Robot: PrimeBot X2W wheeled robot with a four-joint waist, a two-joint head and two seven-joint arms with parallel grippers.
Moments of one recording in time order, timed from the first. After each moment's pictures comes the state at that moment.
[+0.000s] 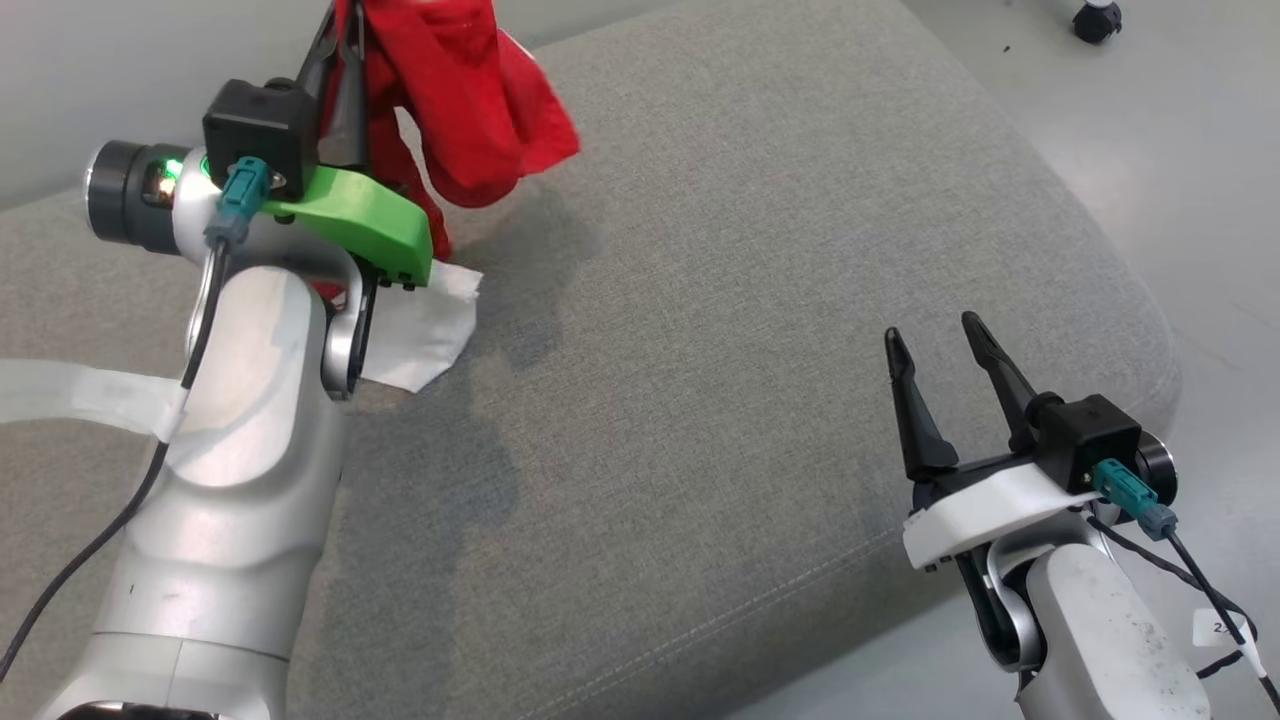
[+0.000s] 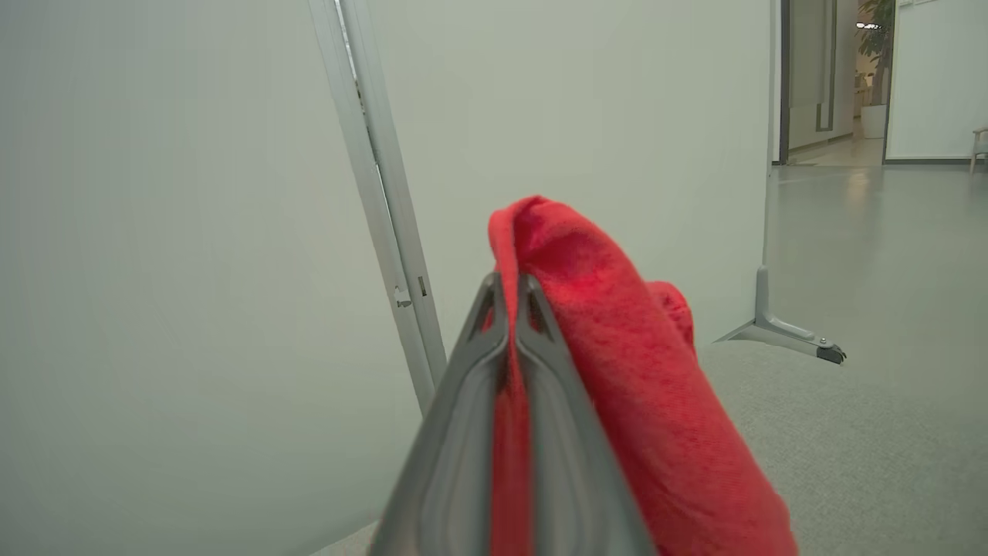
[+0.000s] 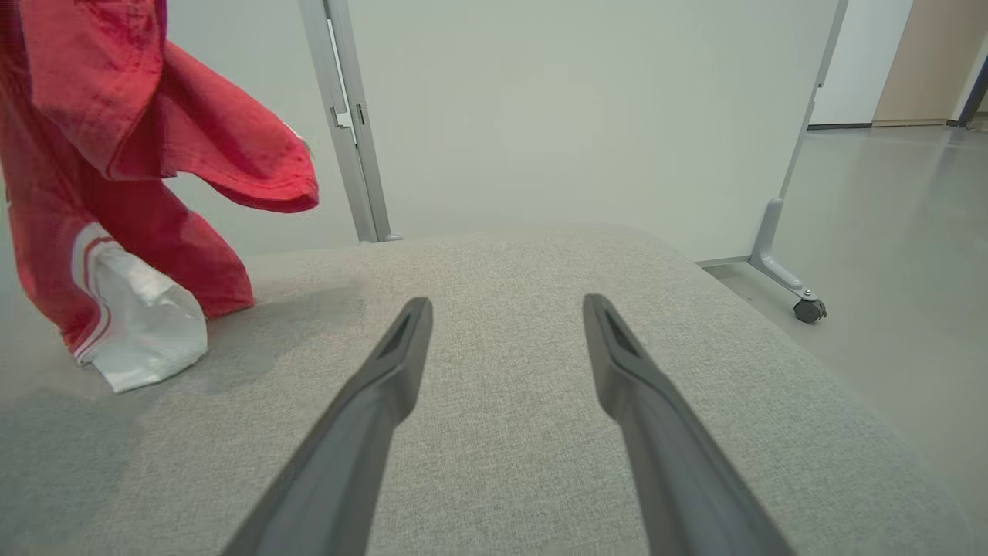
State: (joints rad) left arm -0.80 0.03 -0.26 0.55 -0.12 0.04 -0.25; right arm -0.14 -0.06 0.22 0.17 0.13 0.00 -0.25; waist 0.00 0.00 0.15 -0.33
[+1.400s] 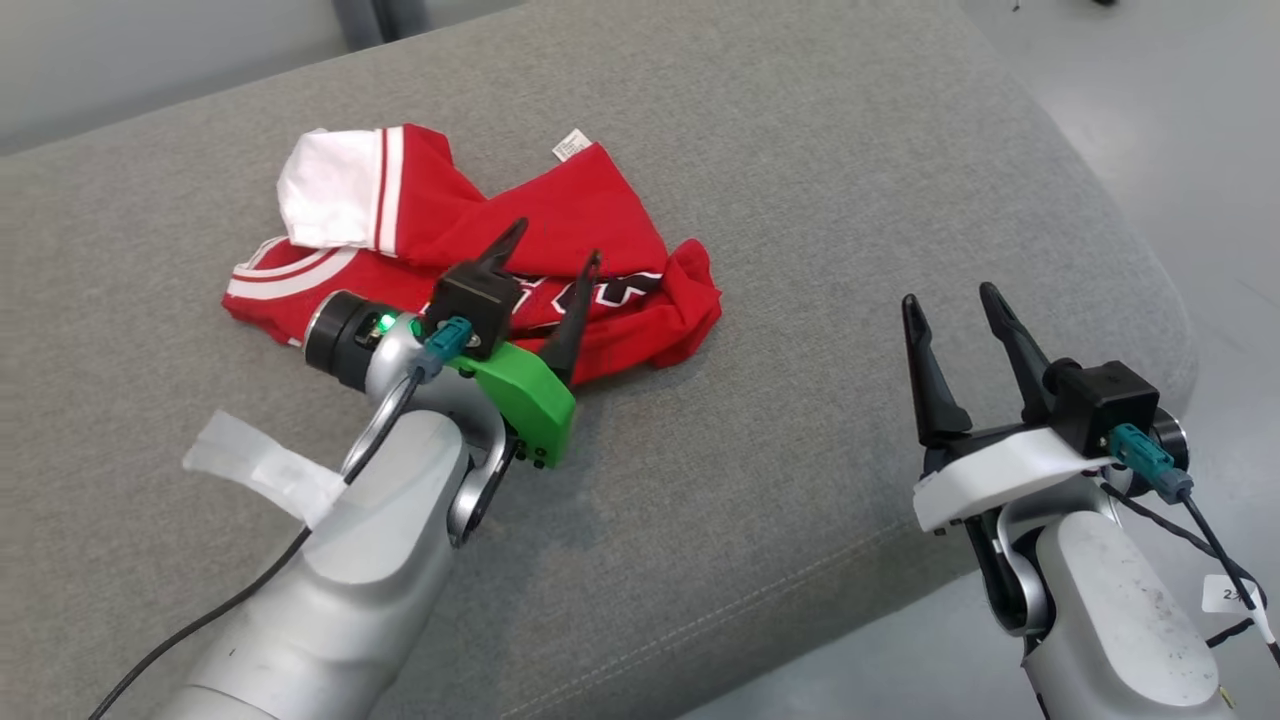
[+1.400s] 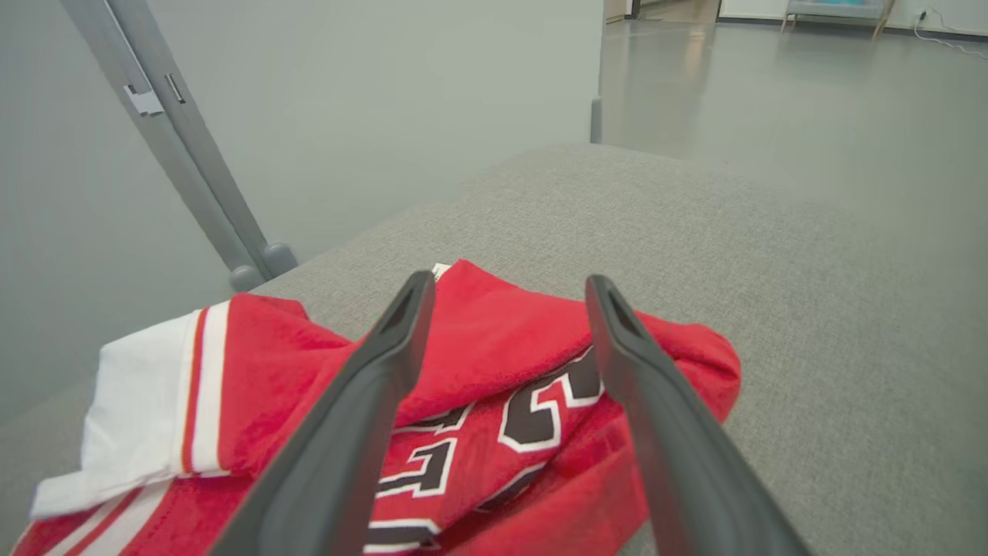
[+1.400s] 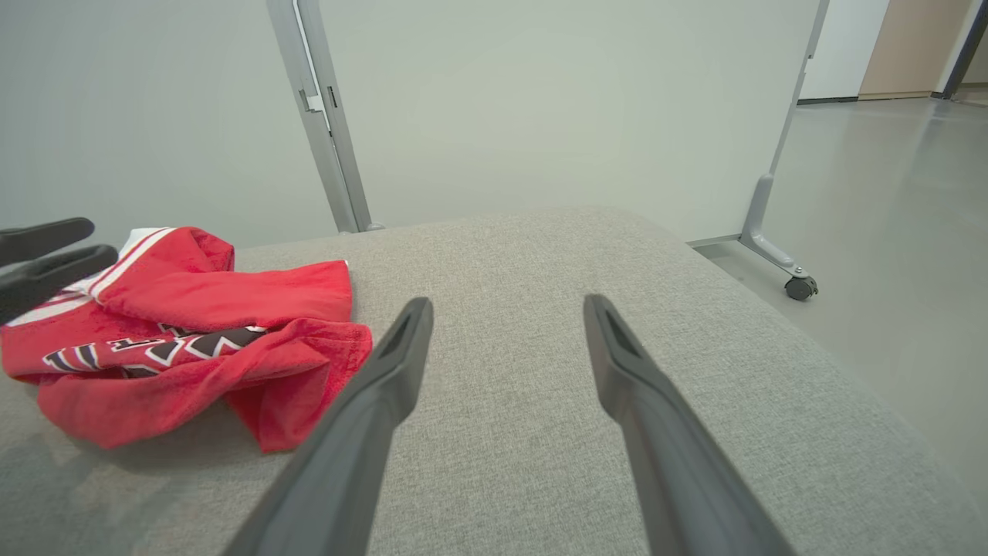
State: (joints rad) left arm -0.70 0.03 -0.72 0.65 -0.39 0.04 -0.25; right arm -0.20 -0.06 0.21 0.22 0.17 -0.01 -0.25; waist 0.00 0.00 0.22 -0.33
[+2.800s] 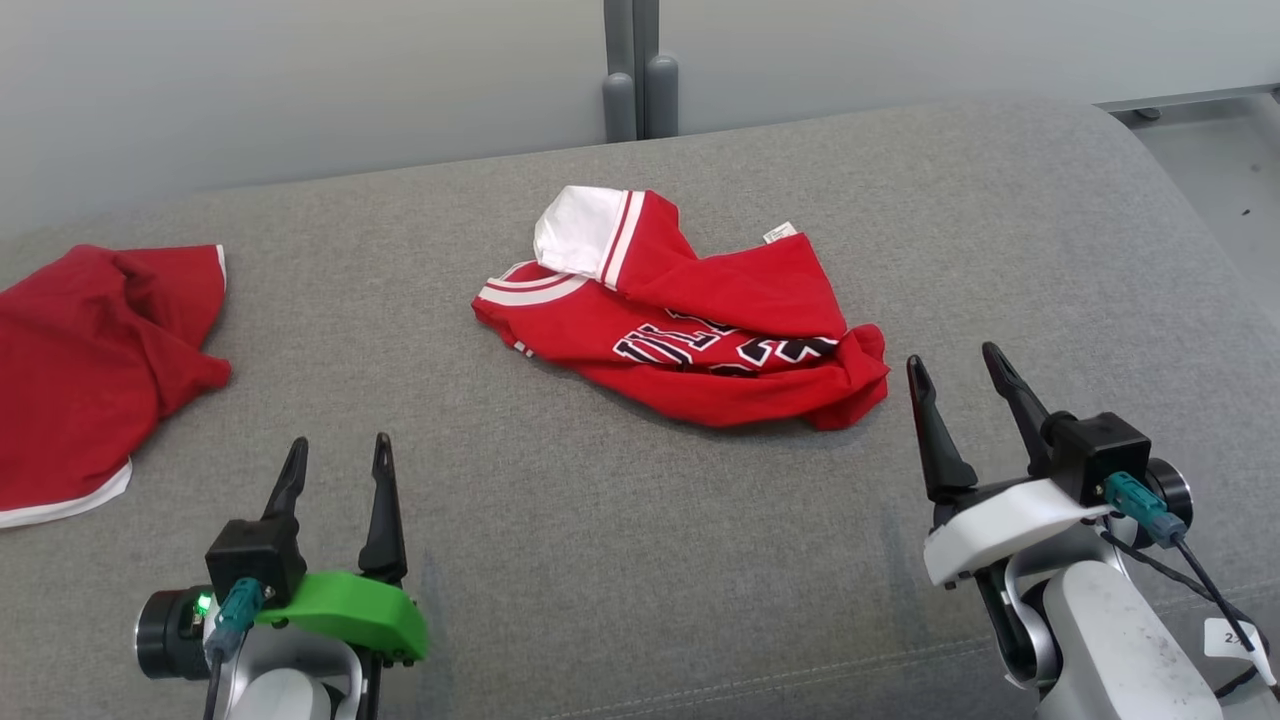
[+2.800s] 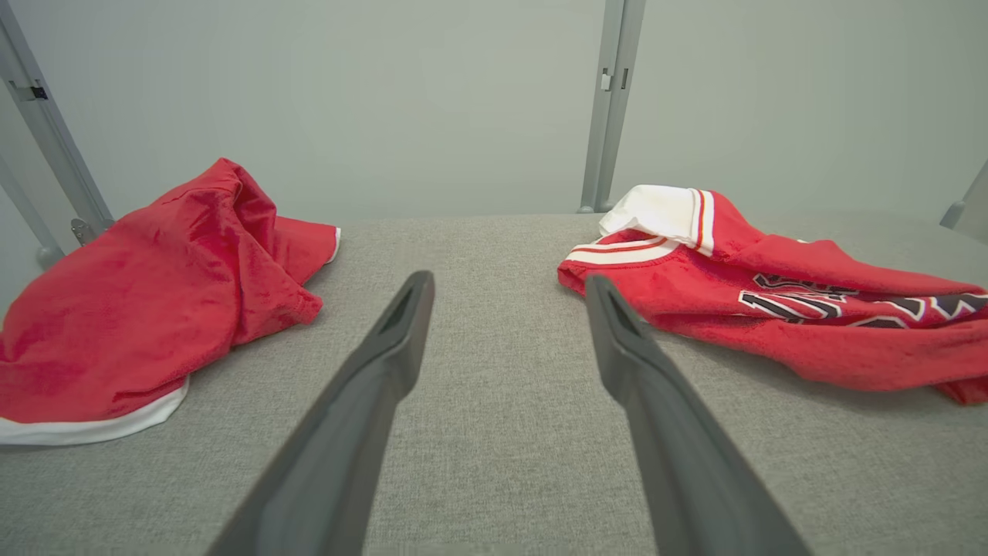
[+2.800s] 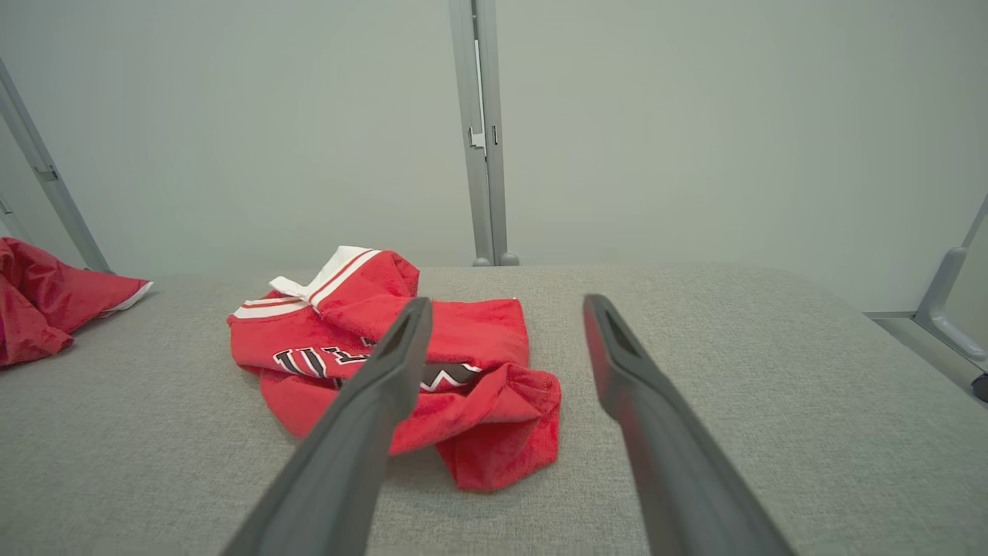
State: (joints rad) left arm -0.11 0.06 -0.20 0.25 -0.28 0.12 -0.25; right arm -0.13 -0.08 0.20 0.24 0.15 0.00 -0.25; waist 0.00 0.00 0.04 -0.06
